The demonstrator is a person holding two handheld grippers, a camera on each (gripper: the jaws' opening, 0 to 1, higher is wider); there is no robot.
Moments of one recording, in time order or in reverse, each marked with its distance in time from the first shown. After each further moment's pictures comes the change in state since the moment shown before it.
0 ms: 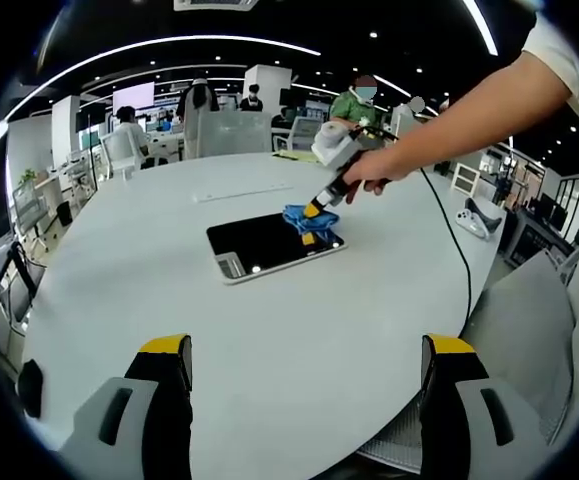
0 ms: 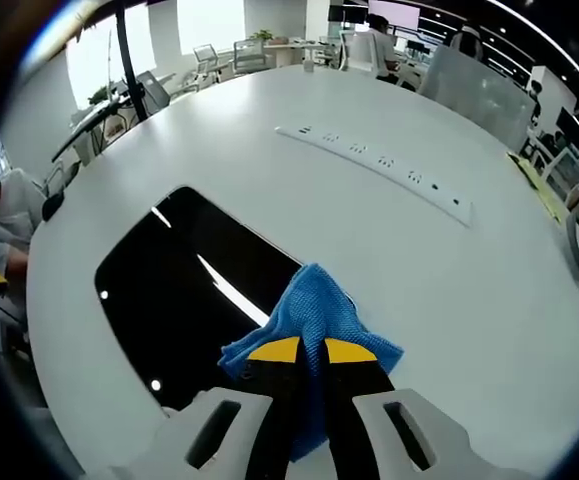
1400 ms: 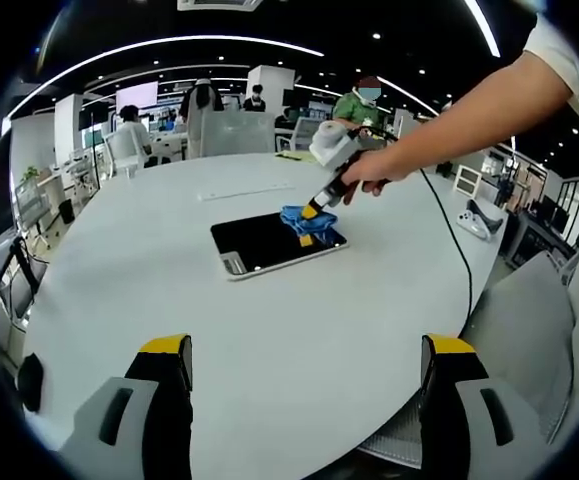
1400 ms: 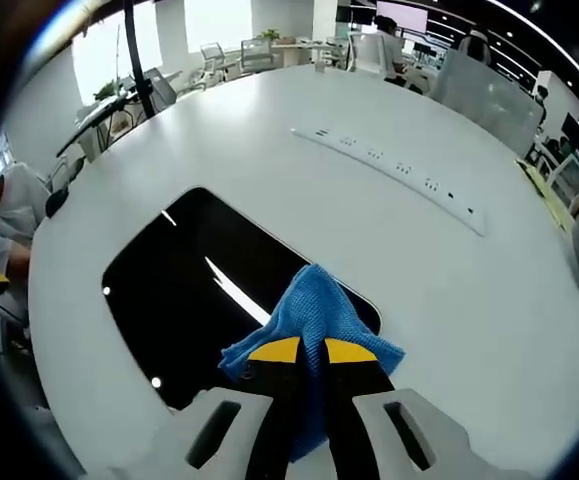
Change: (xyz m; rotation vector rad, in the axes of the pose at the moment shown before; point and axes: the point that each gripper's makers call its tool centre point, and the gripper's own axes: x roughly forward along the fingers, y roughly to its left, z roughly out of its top) left arm -0.004 0.003 -0.005 -0.012 -0.004 0.008; right arm 0.005 0.016 0.008 -0.021 -0.001 0.013
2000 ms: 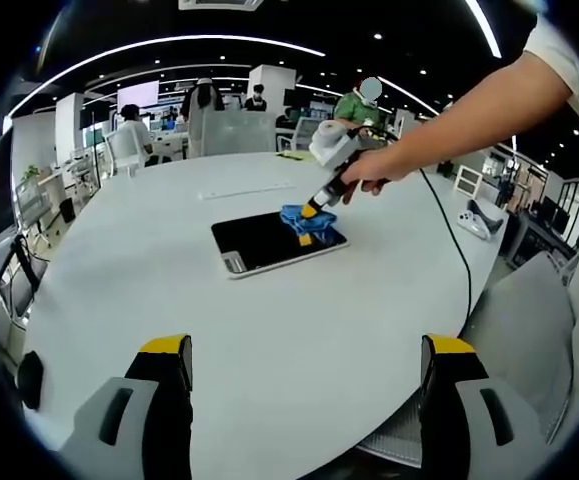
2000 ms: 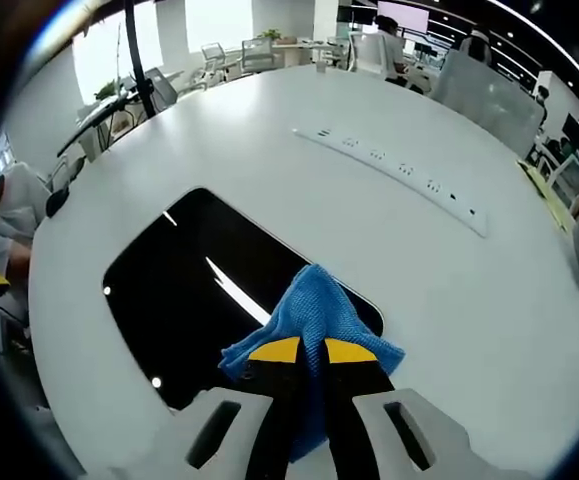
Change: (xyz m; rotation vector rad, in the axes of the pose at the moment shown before) left arm -0.001 -0.001 -0.002 -0.001 0.002 0.003; right arm -0.001 0.002 0.000 -0.004 -0.002 0.004
